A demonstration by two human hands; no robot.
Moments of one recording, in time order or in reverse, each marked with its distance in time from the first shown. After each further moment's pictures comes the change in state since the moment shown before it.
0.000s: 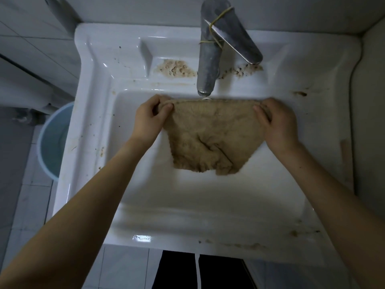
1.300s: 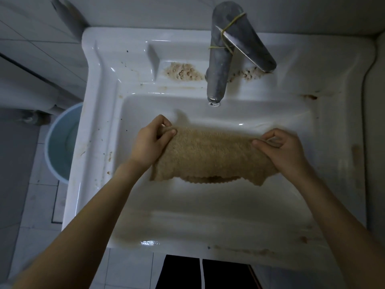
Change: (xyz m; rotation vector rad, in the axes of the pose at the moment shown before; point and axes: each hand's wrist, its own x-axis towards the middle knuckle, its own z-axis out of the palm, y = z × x) left_hand -0.031 -0.021 -0.016 0.195 -0.098 -0.017; right_hand -0.049 -0.012 -0.001 0.413 -0.232 0.544
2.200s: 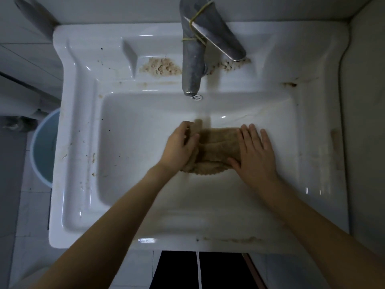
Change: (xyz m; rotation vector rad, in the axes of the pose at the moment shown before) left_hand -0.013 0.045 0.083 -0.074 -0.131 0.011; right_hand -0.030 0.033 0.031 -1.229 -0.128 -0.301
